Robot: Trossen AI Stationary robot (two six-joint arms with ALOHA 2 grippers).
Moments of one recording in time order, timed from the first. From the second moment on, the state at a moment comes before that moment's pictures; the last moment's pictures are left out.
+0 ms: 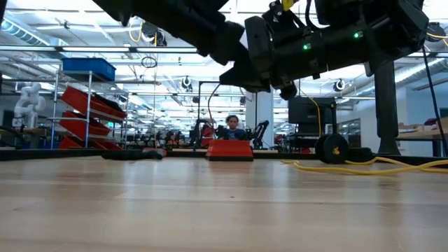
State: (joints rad) left arm -0.18 1.71 0.98 0.48 -0.67 0.40; right arm 0.23 1.82 0.73 0.96 0.65 0.18
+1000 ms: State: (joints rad) left arm -0.20 1.69 0.97 0.46 -0.67 0.41; right arm 0.31 1.79 0.73 0.87 0.81 -0.05
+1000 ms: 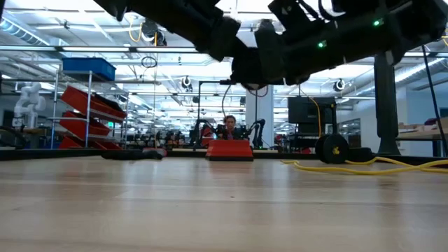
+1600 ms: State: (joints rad) left arm -0.20 1.68 0.97 0.32 -0.72 0.54; right arm 0.41 1.56 0.73 0.47 0.95 -0.04
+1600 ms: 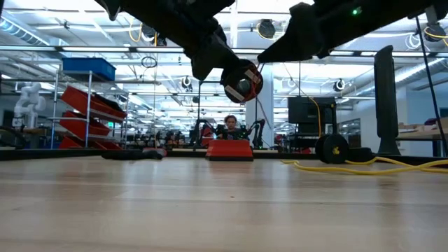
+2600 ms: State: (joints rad) left arm -0.13 1.68 0.97 0.23 -0.60 0.45; right arm 0.38 1.39 0.73 0.53 0.70 -0.18
